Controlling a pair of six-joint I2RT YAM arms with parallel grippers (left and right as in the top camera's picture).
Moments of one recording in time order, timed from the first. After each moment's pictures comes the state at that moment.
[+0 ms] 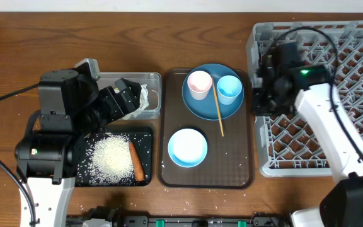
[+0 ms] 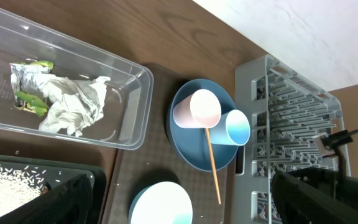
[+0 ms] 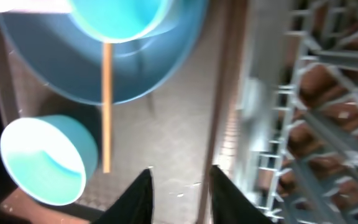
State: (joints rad) left arm -0.05 1.05 1.25 -0.92 0.34 -0.56; right arm 0.23 1.63 1.36 -1.12 -0.21 0.22
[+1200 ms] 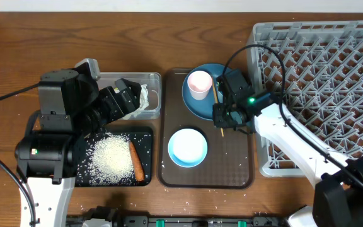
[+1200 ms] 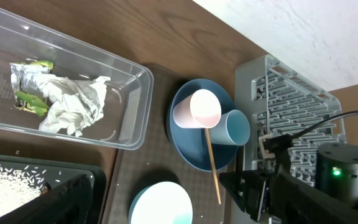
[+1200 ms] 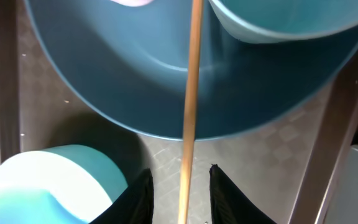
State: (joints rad) left arm -0.05 1.05 1.25 -0.92 0.34 -0.56; right arm 0.52 1.65 1.14 -0.73 -0.06 0.45
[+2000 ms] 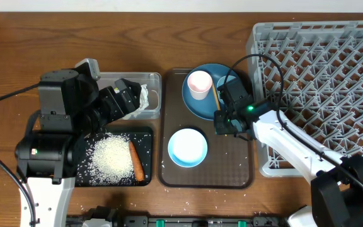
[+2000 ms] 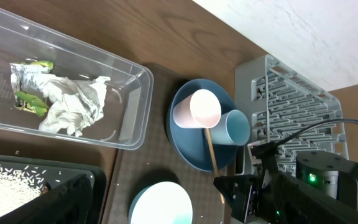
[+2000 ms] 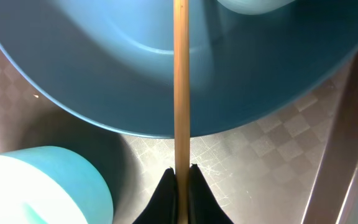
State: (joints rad) left arm -0.05 1.05 1.25 -0.92 0.34 -0.56; right arm 0.52 1.65 1.04 -0.64 -0.06 0.47
